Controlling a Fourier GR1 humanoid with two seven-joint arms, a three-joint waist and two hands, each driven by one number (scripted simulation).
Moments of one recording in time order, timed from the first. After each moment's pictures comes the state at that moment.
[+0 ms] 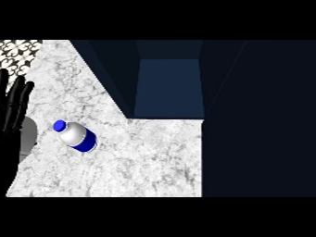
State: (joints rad) left arm -0.02 0.13 0.01 -2.10 -0.03 0.01 0.00; right arm 0.00 -0.11 0.01 -2.10 -0.01 0.00 0.00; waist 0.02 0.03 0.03
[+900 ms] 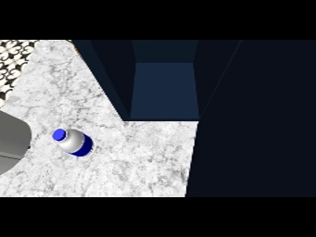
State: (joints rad) left arm 0.07 0.38 0.38 -1.95 0.83 -0.35 0.26; right arm 0.22 -0.10 0.25 -2.38 0.00 0.06 0.16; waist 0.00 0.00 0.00
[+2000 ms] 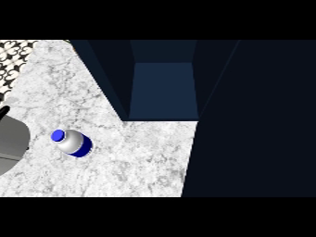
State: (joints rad) left arm 0.06 0.35 0.37 -1.88 0.68 -0.41 0.34; right arm 0.15 -0.05 0.46 -2.47 0.07 -0.06 0.36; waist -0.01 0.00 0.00
